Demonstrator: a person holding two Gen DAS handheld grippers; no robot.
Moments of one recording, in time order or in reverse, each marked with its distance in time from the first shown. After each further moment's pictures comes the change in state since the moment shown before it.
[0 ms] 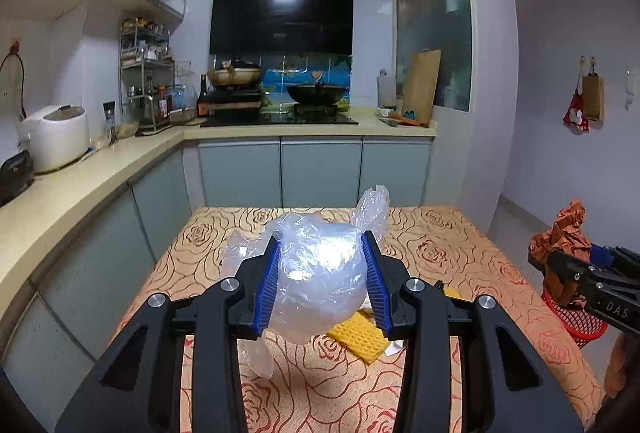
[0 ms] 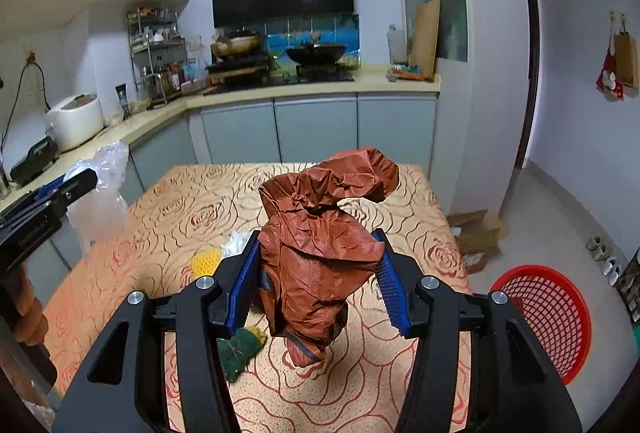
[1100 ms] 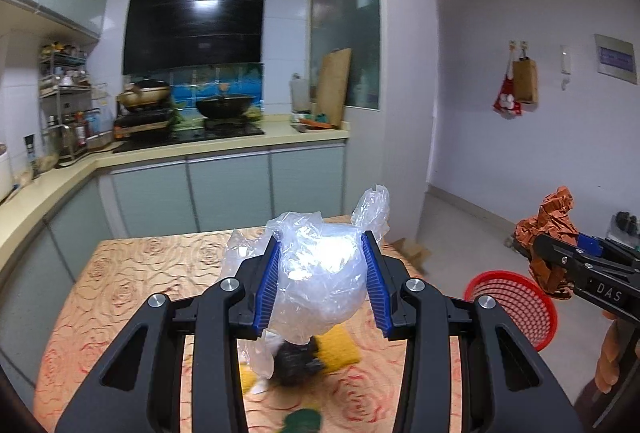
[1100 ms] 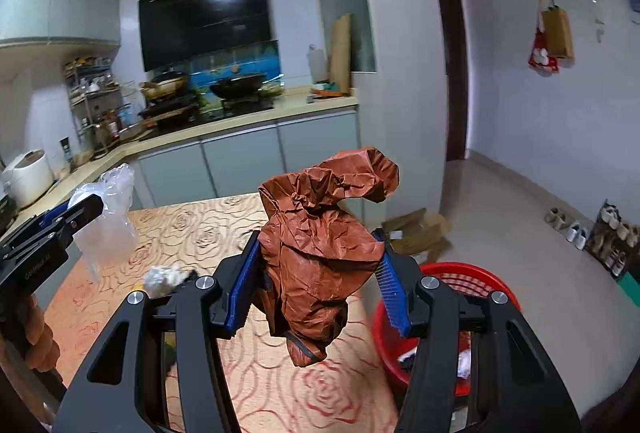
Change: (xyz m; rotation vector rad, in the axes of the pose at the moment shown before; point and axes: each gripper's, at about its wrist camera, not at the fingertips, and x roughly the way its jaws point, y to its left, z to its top) left arm 0.025 -0.131 0.012 0.106 -0.013 -0.267; right arm -0.044 -0.104 -0.003 0.163 -0.072 -0.208
